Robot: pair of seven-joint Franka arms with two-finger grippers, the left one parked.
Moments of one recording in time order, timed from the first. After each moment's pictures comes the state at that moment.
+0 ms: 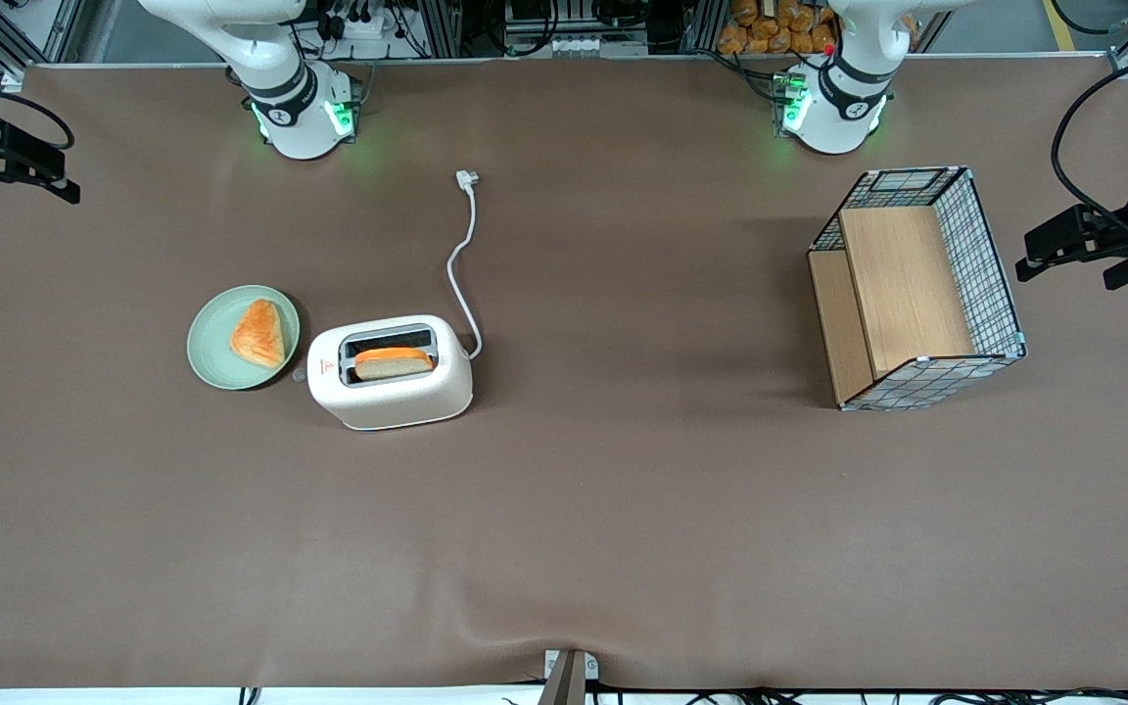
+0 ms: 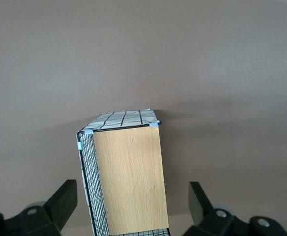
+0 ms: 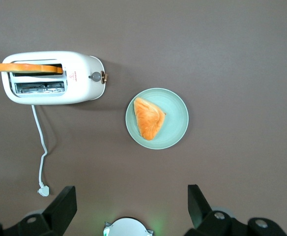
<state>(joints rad) -0.04 -0.13 -0.05 -1.64 0.05 1.43 -0.21</state>
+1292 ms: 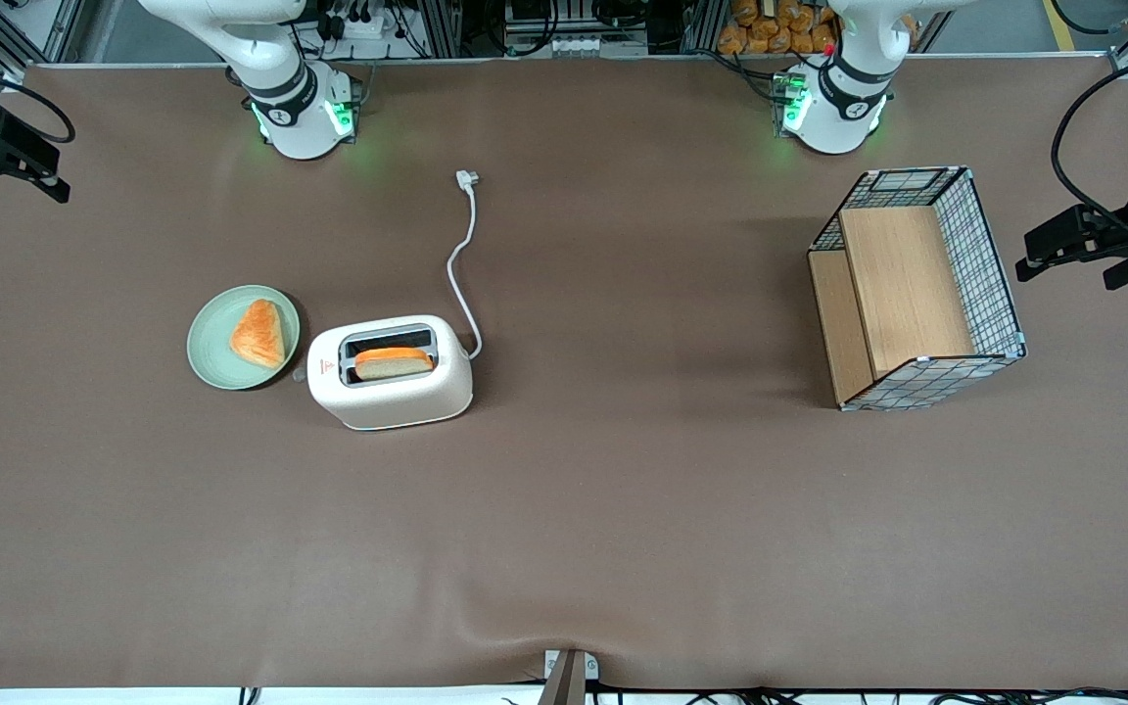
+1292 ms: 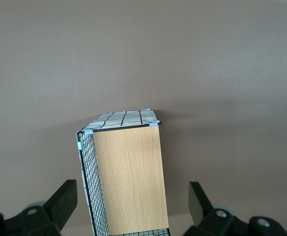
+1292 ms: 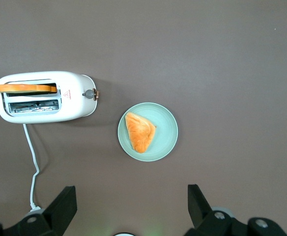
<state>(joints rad) -0.04 -0.16 -0.01 -1.64 0.00 1.48 -0.14</state>
